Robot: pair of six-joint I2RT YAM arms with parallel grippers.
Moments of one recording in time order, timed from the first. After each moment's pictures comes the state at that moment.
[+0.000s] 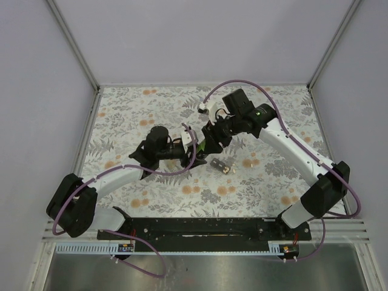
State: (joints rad) left arm -0.62 1.33 0.71 0.32 0.75 0.16; right arm 0.64 1.54 1.54 -0.91 -0.56 -0.23
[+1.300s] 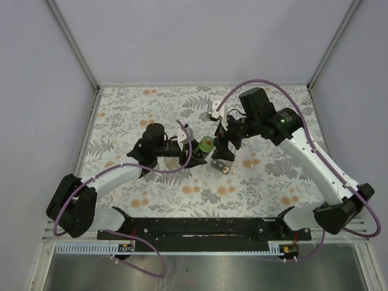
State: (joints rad) left arm -0.59 1.32 0.72 0.39 0.87 0.11; right arm 0.63 1.38 1.58 -0.97 -0.63 -0.47
